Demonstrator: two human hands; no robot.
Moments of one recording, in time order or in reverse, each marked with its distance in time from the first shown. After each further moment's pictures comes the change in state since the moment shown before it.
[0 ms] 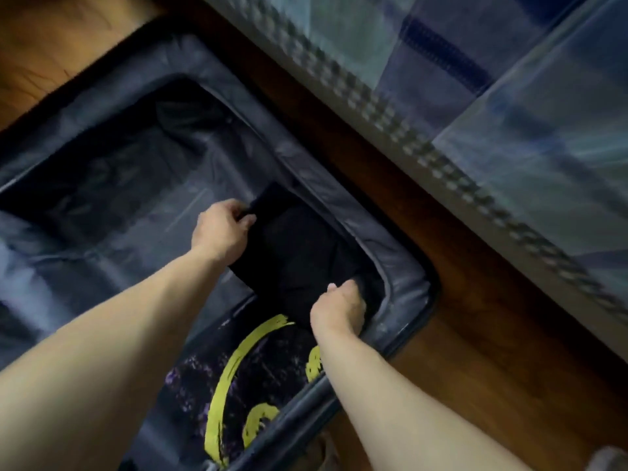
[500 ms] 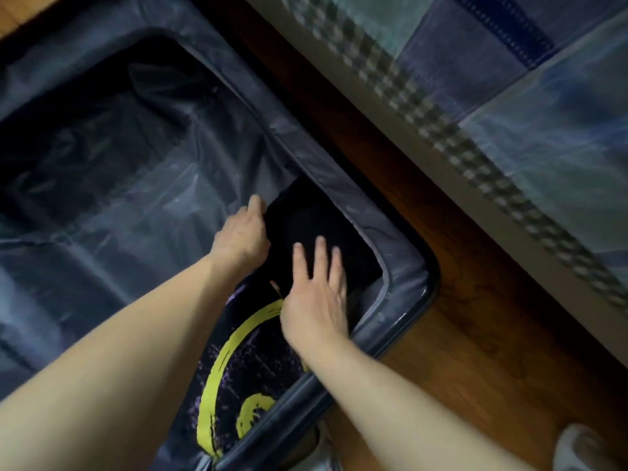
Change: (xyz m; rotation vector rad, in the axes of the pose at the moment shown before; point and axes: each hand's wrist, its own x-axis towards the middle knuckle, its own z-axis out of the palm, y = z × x) left_hand 0.000 -0.006 0.051 0.295 -0.249 0.136; right_hand -0.014 0.013 0.012 -0.842 -0.036 -0.721
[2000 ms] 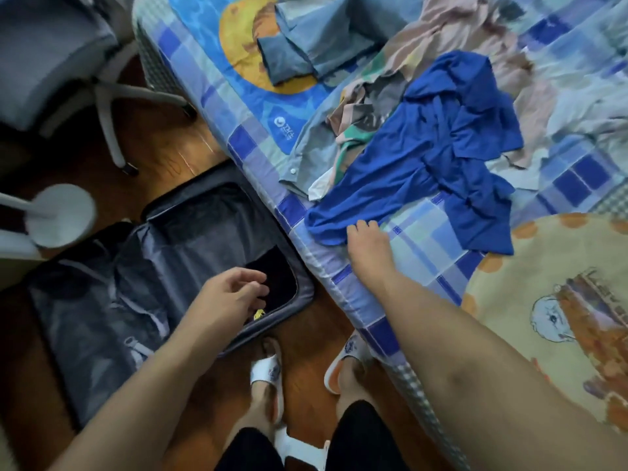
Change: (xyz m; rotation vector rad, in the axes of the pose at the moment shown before) left_hand -0.471 0.402 -0.313 -0.926 0.184 -0.398; right_hand -0.133 0.134 -0.529 -0.419 0.138 -0.334
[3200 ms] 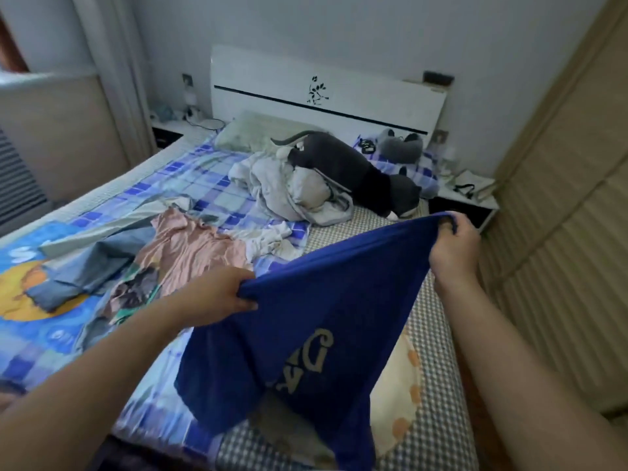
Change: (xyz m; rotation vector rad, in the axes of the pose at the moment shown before) left_hand -0.293 0.225 0.224 1.036 -0.426 1.362; right_hand -0.531 0.366 -0.305 0.994 1.435 0.840
